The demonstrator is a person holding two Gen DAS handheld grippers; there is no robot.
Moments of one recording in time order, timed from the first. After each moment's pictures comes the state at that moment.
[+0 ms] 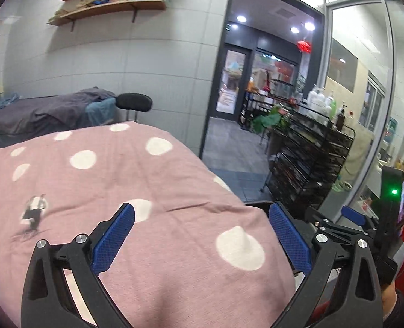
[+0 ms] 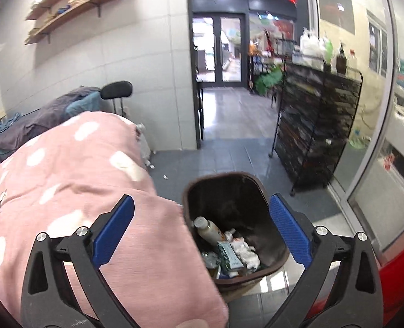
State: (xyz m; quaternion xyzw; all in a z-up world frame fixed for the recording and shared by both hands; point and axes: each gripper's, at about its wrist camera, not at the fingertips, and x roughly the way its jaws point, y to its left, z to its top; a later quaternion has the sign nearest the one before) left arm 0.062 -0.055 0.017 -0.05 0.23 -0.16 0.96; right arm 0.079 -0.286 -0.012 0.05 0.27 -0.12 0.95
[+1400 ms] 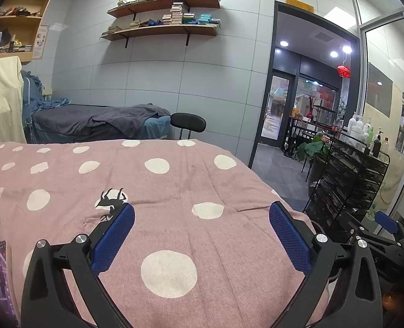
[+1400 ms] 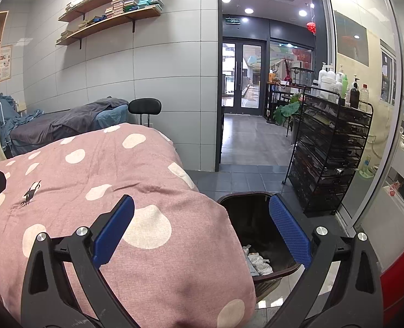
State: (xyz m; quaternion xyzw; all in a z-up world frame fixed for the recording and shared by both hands) left arm 0.008 0.019 0.020 -0.07 0.18 -0.04 0.98; right arm 0.027 -0.208 0.009 0.02 0.21 -0.08 0.97
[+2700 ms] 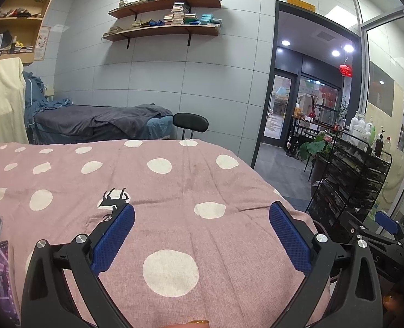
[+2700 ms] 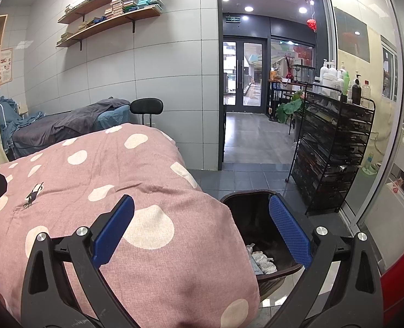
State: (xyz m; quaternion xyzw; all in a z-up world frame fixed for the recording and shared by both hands) left arm 0.008 0.015 0.022 -0.07 0.18 -0.03 0.98; right arm 0.030 -0.211 0.008 0.02 0.22 -0.07 0.97
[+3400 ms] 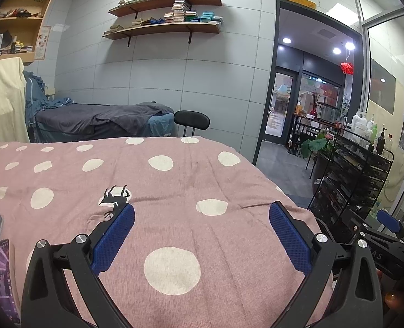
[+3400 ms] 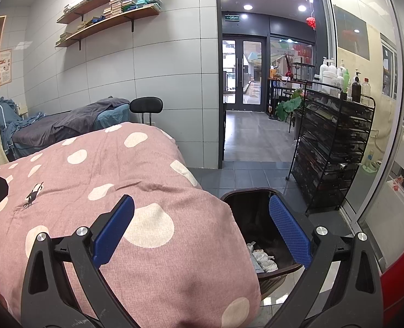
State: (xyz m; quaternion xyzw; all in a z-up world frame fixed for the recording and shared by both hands) left arm 0.010 0.016 0.018 -0.06 0.19 -0.03 0.98; right arm 0.029 -0.210 0.005 0.03 0.22 -0.07 0.97
